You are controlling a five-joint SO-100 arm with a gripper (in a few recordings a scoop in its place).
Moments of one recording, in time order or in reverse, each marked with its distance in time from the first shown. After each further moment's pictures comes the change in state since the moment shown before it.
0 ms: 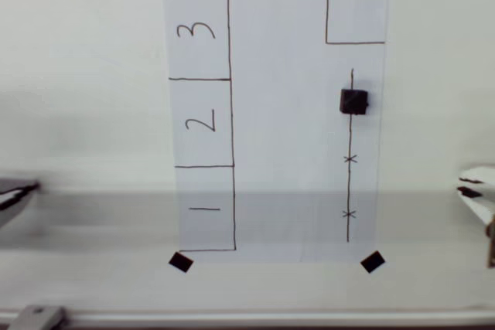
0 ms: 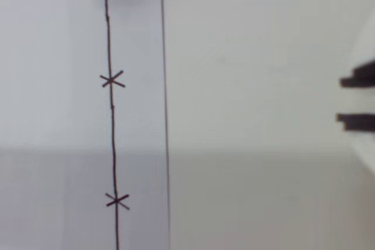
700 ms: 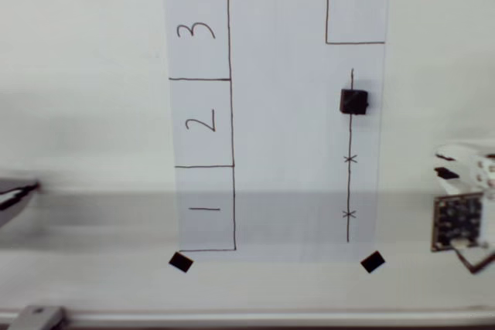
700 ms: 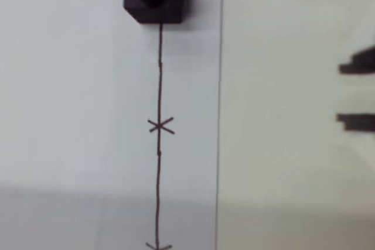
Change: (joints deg) arm 10.5 -35.8 -25.4 -3.3 -12.9
